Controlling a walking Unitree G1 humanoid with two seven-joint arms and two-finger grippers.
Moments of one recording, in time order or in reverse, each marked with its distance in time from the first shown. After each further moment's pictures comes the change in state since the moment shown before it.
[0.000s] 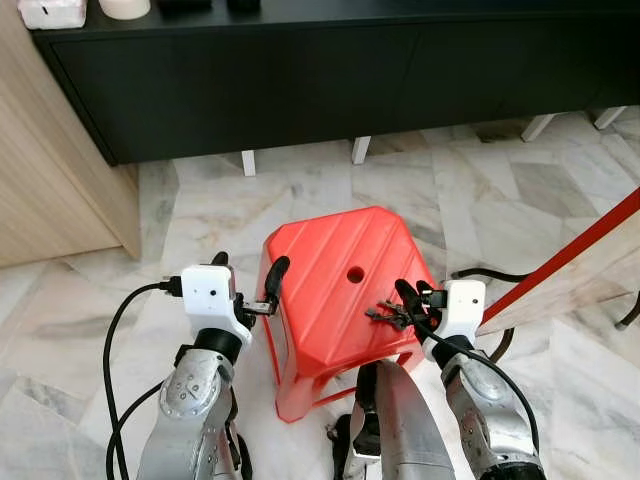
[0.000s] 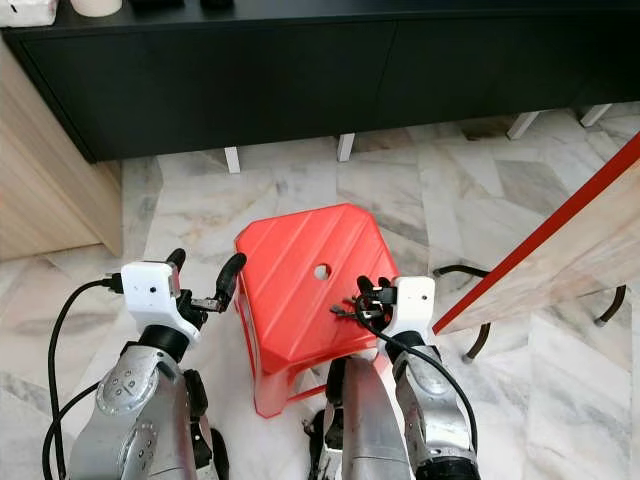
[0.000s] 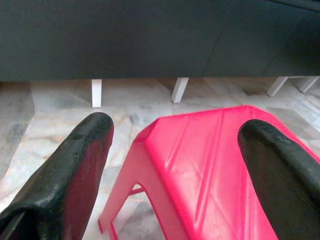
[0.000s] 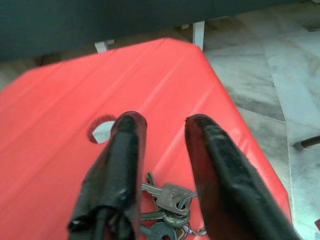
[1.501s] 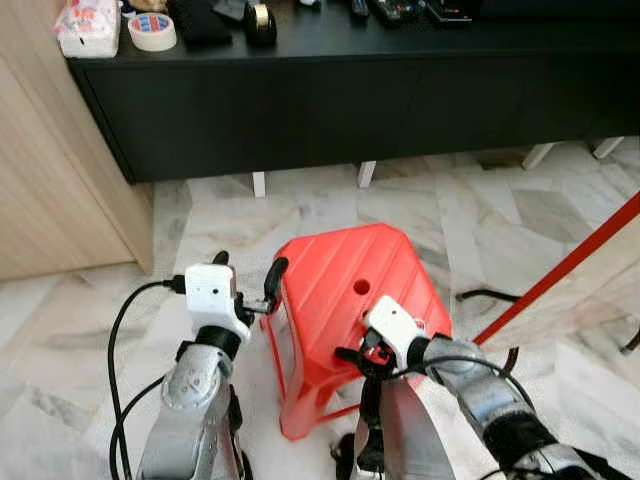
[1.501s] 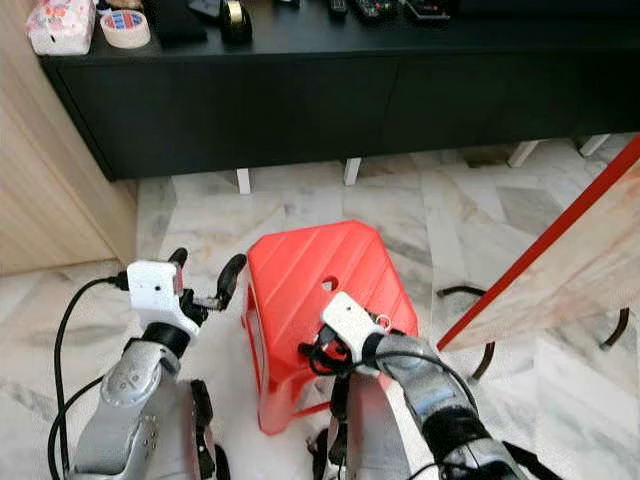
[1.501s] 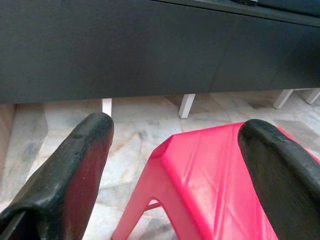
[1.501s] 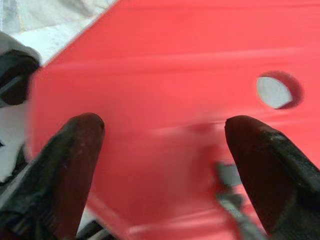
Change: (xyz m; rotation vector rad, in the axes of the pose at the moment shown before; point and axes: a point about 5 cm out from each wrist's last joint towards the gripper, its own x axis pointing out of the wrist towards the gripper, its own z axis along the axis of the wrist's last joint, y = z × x) left arm 0.006 0.008 -0.008 0.033 -0.006 -0.008; right arm 0.034 0.012 -0.023 -0.593 0.452 0.561
